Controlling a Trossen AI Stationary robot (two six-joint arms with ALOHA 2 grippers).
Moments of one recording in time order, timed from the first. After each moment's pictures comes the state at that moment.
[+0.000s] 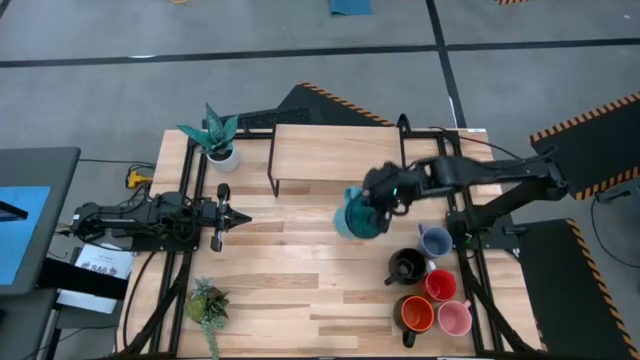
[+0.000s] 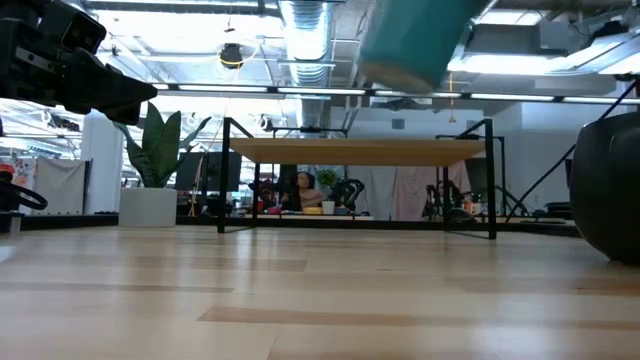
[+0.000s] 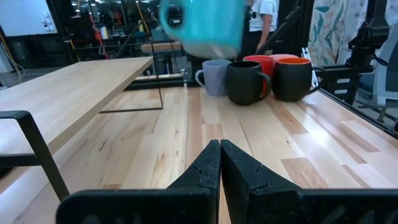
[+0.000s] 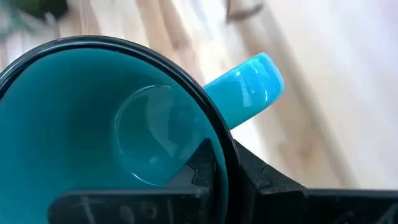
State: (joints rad) left arm -0.01 0.01 0.01 0.02 -0.01 0.06; right arm 0.02 1.34 1.34 -0.86 0.16 0.34
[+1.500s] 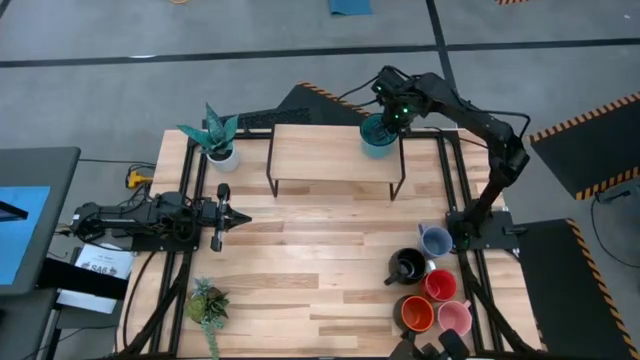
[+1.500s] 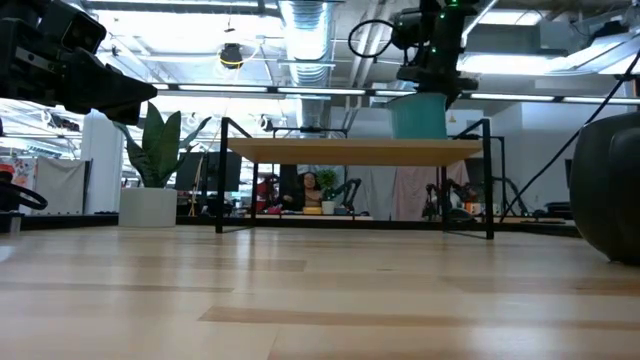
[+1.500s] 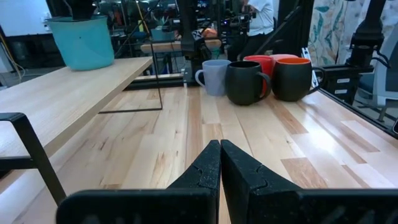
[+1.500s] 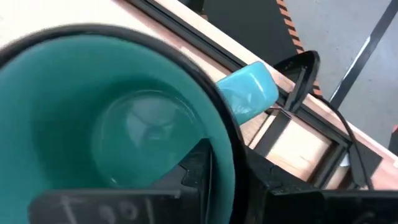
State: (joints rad) left arm -0.01 0.01 0.01 0.02 -0.01 0.06; right arm -0.70 1.69 1.74 -1.28 0.18 0.26
